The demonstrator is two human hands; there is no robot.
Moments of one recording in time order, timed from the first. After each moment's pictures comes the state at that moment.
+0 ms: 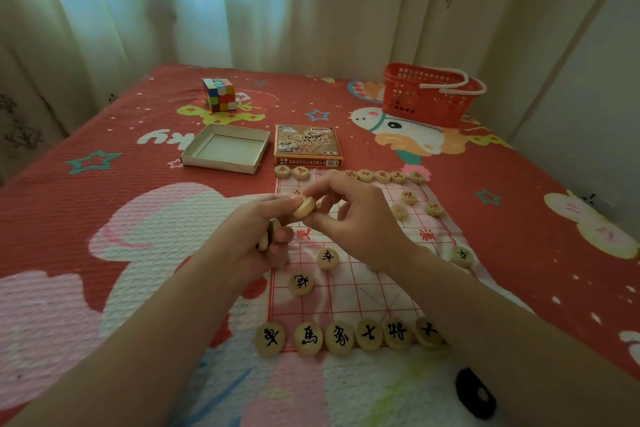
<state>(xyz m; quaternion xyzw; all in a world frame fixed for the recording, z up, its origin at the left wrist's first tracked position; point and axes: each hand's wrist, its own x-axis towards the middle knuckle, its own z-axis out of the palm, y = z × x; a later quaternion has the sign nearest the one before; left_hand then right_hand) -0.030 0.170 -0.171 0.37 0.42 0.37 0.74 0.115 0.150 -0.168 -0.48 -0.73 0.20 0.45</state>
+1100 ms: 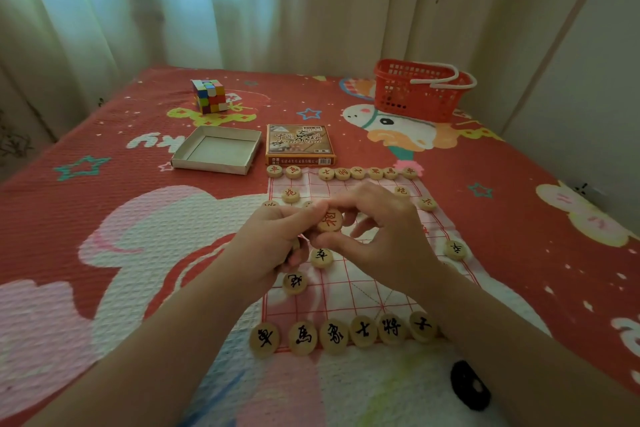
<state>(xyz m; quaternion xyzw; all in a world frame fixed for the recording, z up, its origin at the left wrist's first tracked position) -0.013 0.148 -0.168 0.54 0.38 0.36 0.66 0.144 0.126 -0.178 -0.42 -0.77 0.07 0.48</state>
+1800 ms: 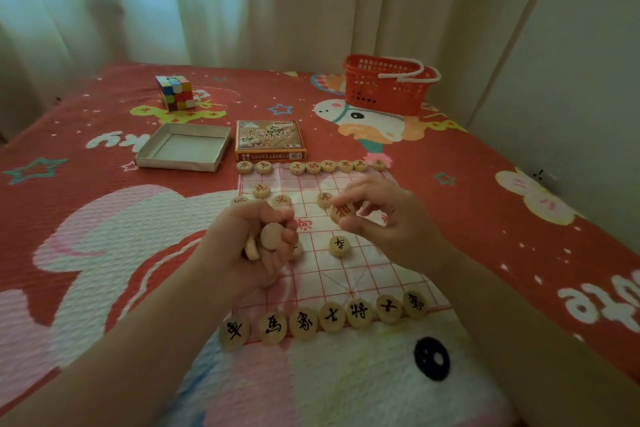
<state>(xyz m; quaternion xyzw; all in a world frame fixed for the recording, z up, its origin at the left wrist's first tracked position) -0.005 0.141 -0.164 0.27 0.34 0.33 0.83 0.193 0.110 -0.177 -0.47 -0.75 0.16 0.44</state>
